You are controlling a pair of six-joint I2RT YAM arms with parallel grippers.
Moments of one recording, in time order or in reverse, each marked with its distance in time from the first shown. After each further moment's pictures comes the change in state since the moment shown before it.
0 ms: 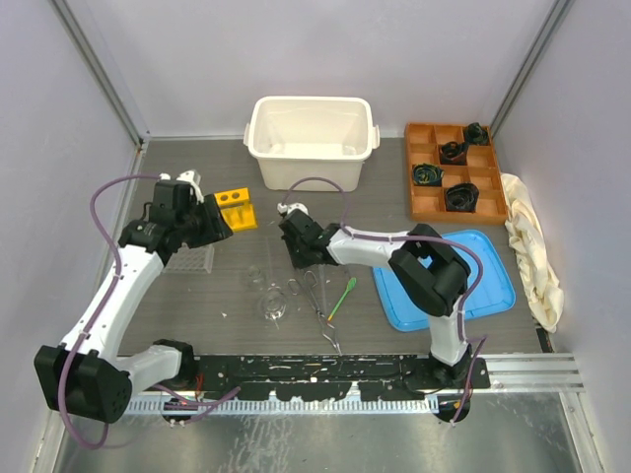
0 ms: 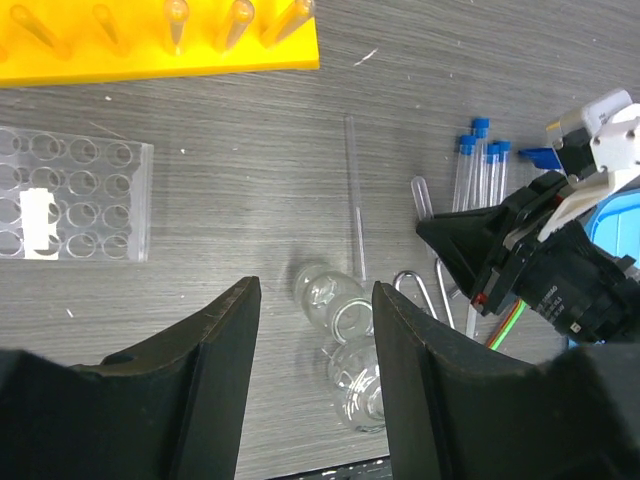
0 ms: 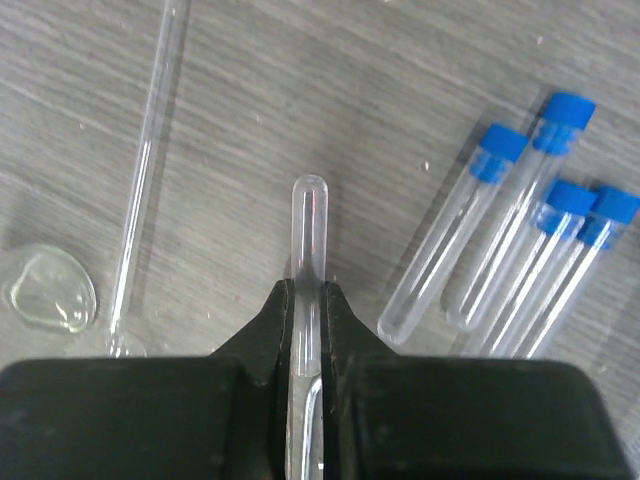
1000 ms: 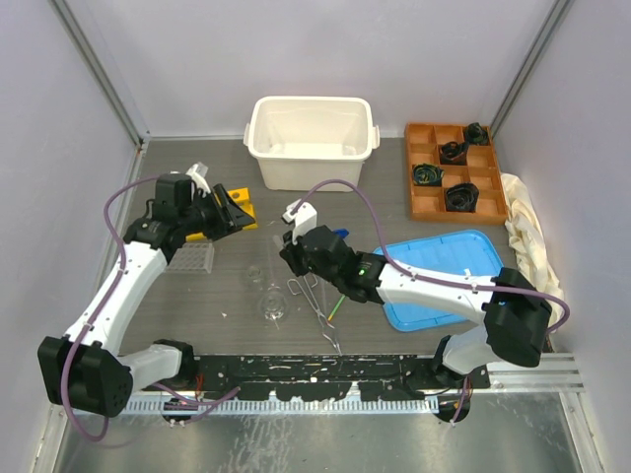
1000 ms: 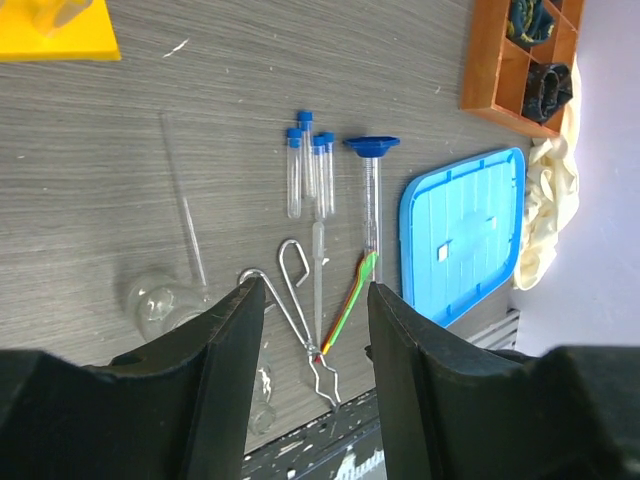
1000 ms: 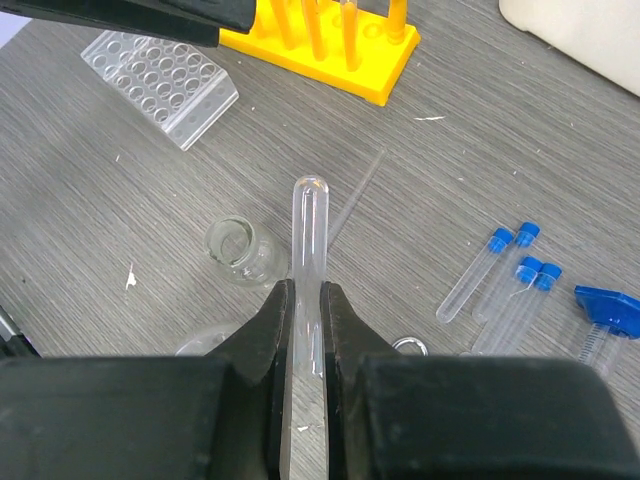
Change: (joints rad) left arm -0.003 0.036 -0.019 0.185 0.292 -0.228; right arm 0.178 -0.531 -0.319 0.314 0.120 -0.155
